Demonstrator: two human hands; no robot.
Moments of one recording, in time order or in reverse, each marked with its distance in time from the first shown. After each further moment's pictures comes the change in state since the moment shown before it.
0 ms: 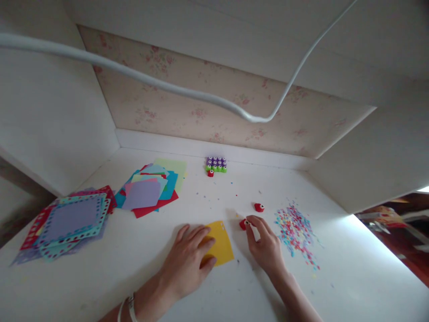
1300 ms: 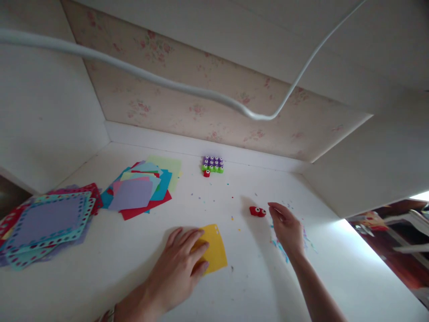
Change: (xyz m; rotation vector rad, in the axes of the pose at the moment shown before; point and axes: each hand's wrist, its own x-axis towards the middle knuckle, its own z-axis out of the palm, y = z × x) left_hand 0.001 -0.006 0.002 0.040 0.007 0.052; right_hand 0.047 0.088 -0.034 0.084 0.116 0.434
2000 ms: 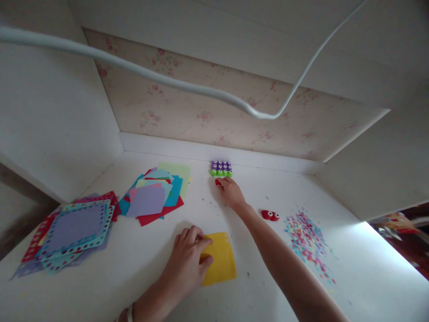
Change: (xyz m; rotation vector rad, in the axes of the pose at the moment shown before) left_hand 0.004 -0.017 -0.004 -0.129 0.016 -0.267; right_hand 0.049 -0.124 0.171 -0.147 -0.416 -0.531
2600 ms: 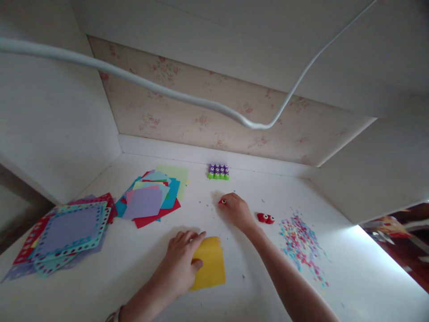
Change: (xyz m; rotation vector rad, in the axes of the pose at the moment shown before) left_hand 0.000 -0.014 0.005 -0.043 -0.011 -0.017; right_hand -0.060 -0.007 -0.030 0.030 -0.001 -0.008
